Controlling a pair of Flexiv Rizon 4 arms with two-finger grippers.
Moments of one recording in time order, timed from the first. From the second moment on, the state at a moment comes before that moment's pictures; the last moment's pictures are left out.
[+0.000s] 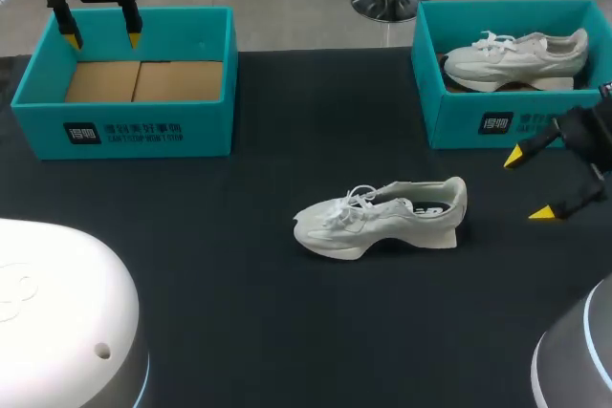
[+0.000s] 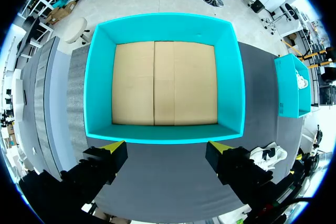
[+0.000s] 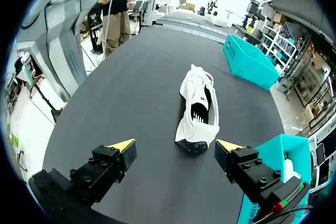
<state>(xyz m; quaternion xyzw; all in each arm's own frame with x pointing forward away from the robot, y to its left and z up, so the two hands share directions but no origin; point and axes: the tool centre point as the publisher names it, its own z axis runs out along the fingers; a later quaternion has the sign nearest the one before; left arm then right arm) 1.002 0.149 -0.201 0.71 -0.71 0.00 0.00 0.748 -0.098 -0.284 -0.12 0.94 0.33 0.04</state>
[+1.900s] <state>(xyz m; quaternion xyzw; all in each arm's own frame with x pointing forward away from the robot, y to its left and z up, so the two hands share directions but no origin) 1.002 0.149 -0.201 0.71 -0.71 0.00 0.00 0.794 -0.095 -0.376 0.02 0.86 0.51 0.04</state>
